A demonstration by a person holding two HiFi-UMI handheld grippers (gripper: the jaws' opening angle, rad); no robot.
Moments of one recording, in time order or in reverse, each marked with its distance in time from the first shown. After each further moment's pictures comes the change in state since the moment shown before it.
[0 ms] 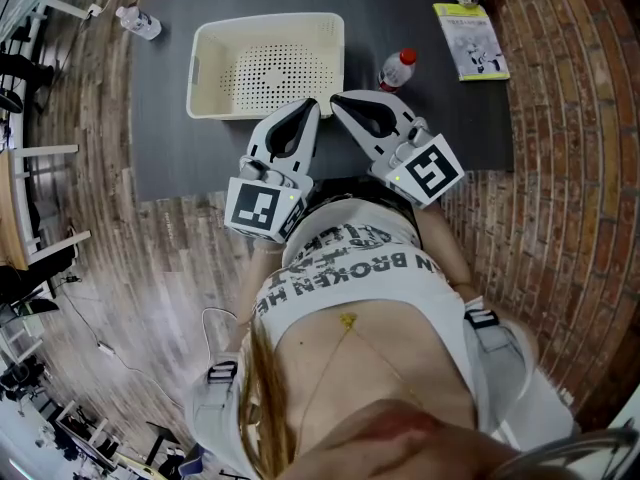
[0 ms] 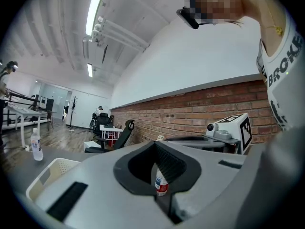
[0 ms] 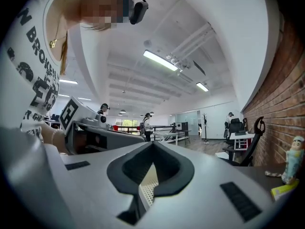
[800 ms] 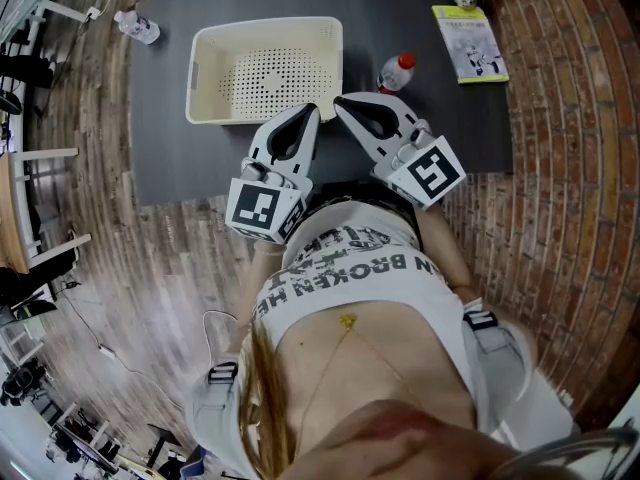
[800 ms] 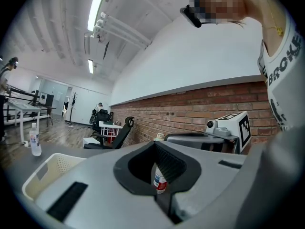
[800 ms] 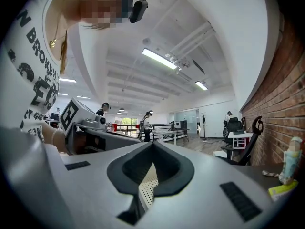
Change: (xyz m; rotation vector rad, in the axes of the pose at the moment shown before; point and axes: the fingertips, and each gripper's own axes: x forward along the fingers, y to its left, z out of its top) left arm 0.005 0.004 -0.011 -0.032 0.021 -0.004; right arm -0.002 -0.009 -0.004 -0.005 0.022 -0.010
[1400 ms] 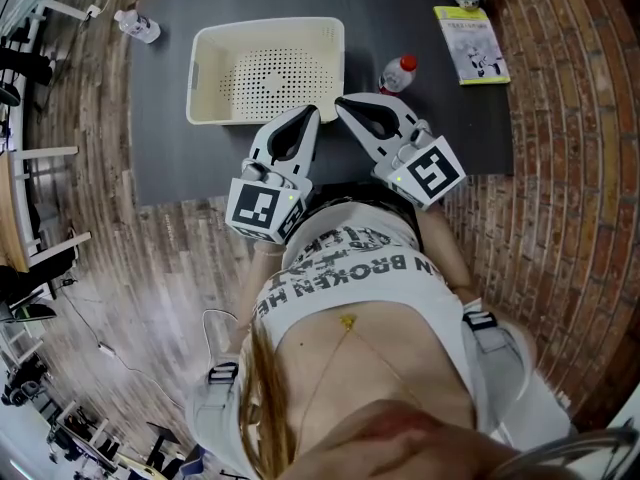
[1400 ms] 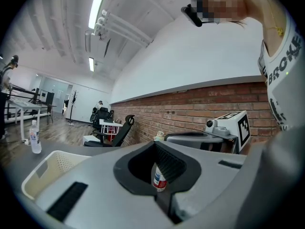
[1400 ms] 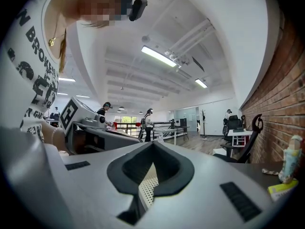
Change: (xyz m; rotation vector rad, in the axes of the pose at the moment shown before) left arm 0.003 0.005 -0.006 -0.012 0.017 0.000; right arm 0.003 -0.005 -0.007 0.003 0.021 -0.002
